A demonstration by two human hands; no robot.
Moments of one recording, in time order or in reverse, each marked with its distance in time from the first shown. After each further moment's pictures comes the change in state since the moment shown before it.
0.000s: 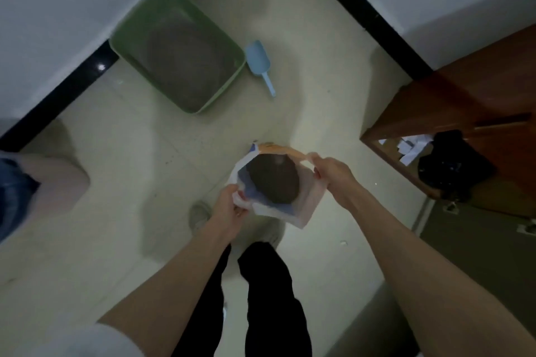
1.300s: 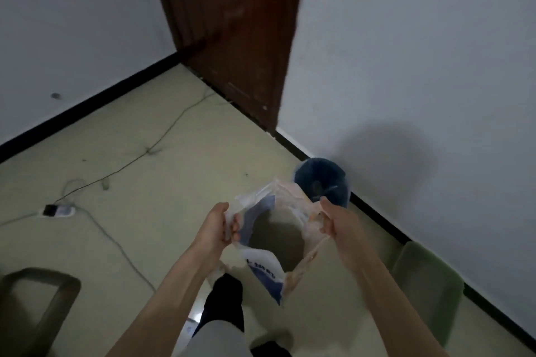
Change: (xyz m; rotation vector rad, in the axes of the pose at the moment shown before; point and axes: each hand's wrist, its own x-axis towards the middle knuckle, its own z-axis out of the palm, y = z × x) left_hand -0.471 -0.054 -0.445 -1.220 0.469 0.566; right_hand -0.573 -0.060 0.399 -0.911 -0.752 -0.601
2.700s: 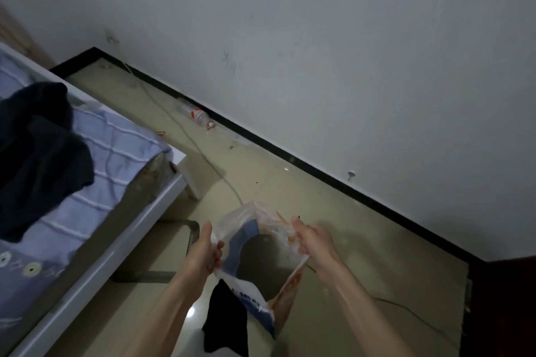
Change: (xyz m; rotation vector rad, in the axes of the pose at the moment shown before) left_hand 0.106 0.344 -0.537 -0.987 0.914 0.154; right_hand -0.017 -0.228 0.861 -1.134 -1.048 -0.334
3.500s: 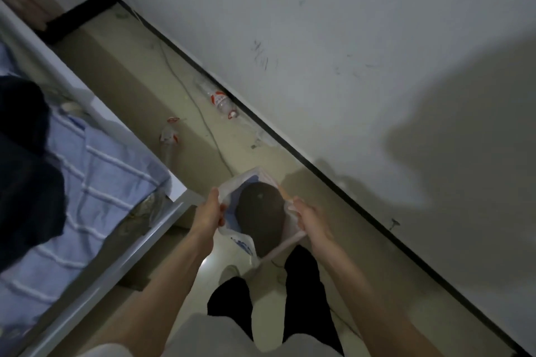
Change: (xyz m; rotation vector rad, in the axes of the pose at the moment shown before) left_hand 0.274 0.252 0.081 -0.092 0.265 -0.029; right_hand 0.323 -0.220 0.067 -0.182 -0.131 0.078
